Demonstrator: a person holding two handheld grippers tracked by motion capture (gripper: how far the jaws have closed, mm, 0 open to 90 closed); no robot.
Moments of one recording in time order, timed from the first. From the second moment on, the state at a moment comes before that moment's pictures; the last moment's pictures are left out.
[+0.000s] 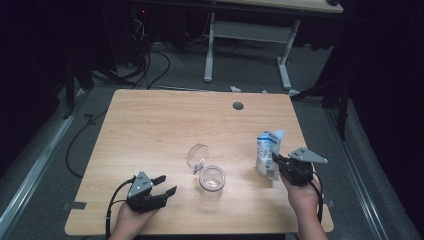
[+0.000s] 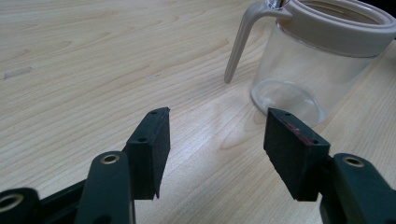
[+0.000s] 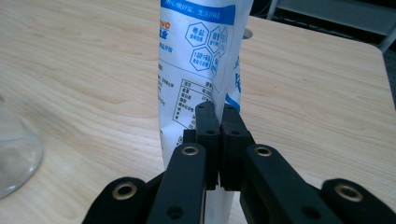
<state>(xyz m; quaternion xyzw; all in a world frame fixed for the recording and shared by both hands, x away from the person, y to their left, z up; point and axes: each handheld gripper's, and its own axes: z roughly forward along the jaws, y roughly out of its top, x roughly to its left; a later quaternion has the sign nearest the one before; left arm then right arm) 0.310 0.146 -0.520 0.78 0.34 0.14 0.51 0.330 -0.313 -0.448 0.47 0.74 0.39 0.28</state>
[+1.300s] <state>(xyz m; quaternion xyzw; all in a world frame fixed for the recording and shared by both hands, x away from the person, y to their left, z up) 0.305 0.148 -0.517 0.76 0.31 0.14 0.55 0.326 -0.273 -0.407 0.45 0.83 0.26 0.17</state>
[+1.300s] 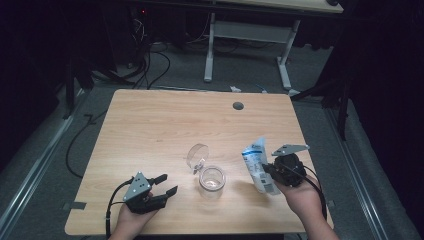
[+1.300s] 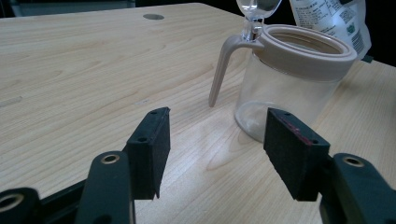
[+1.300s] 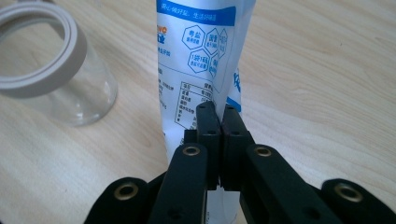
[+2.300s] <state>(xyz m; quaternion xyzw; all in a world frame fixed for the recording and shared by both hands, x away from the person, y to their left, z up) 0.298 0.134 -0.517 0.78 0.28 0.15 0.54 0.336 -0.250 -0.394 0.42 0.89 0.13 0.10</state>
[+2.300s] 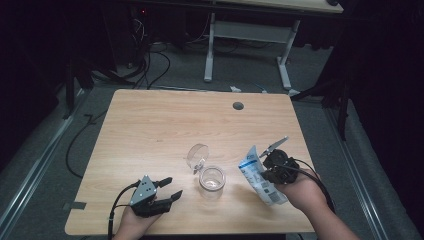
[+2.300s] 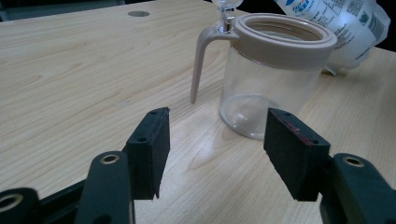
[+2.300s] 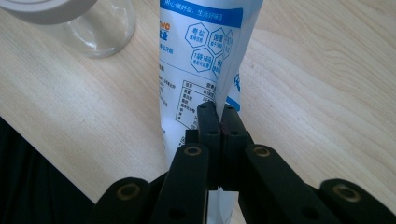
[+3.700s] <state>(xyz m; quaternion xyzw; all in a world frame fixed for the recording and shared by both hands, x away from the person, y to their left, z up) 0.271 0.093 -0.525 0.79 0.22 0.13 0.56 0.330 -0.223 -0.352 0.39 0.92 0.04 0.04</state>
